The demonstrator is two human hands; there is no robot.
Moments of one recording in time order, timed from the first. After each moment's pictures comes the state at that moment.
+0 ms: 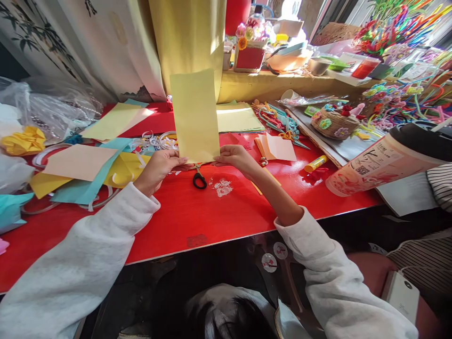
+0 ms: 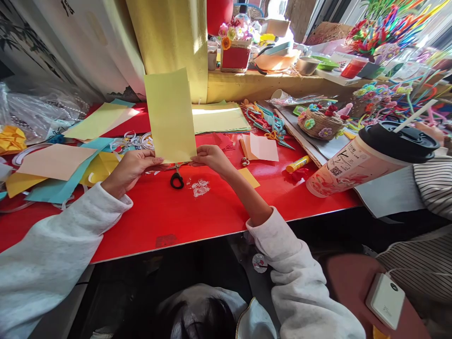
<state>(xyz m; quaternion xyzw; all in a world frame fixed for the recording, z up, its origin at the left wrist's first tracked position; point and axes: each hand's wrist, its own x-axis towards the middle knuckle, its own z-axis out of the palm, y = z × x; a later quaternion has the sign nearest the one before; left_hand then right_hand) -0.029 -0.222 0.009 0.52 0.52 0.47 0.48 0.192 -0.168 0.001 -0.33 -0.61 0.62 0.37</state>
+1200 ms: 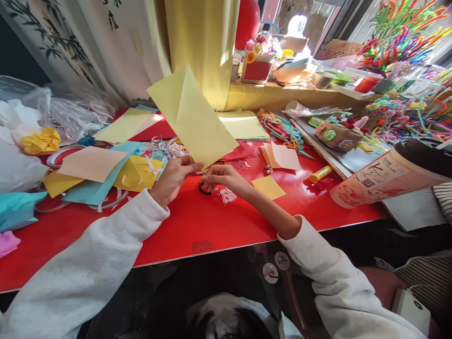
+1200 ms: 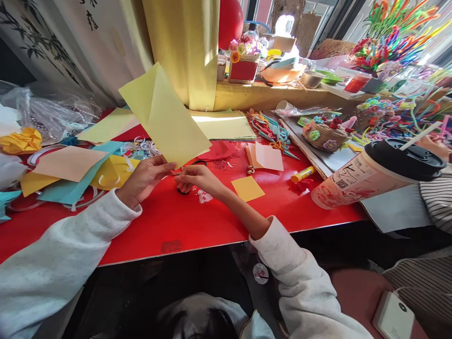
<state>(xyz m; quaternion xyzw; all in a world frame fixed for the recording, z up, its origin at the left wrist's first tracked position) -0.006 -0.237 0.019 0.49 0.46 0.53 0.52 0.161 -0.203 0.003 -0.24 -0.66 0.65 0.28</state>
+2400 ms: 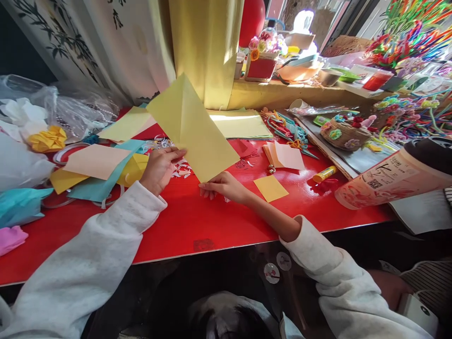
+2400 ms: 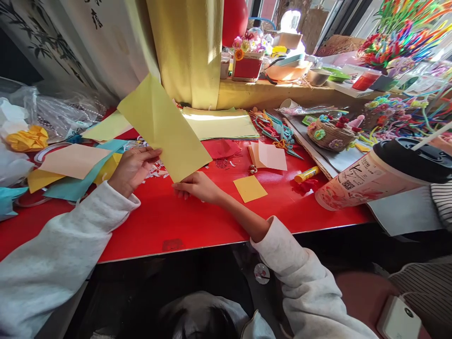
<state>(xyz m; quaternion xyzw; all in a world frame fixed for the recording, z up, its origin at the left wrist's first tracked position) -0.037 -0.211 0.010 0.39 0.41 0.67 0.49 0.157 -0.217 0.000 -0.24 -0.73 0.60 0.24</state>
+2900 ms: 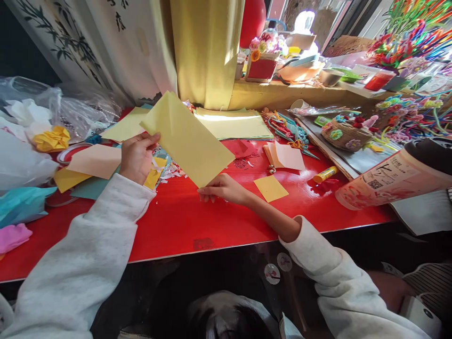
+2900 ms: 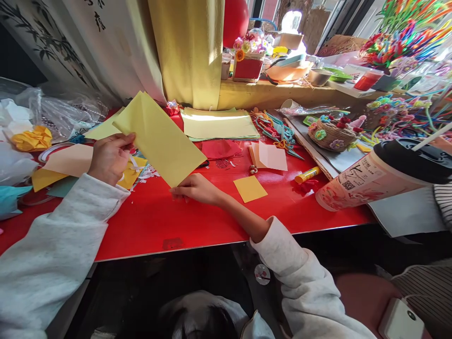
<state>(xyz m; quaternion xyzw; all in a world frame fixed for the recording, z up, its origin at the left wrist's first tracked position) -0.087 -0.193 0.021 0.35 0.42 0.75 0.36 0.159 -0.221 0.005 -0.21 -0.76 0.57 0.21</state>
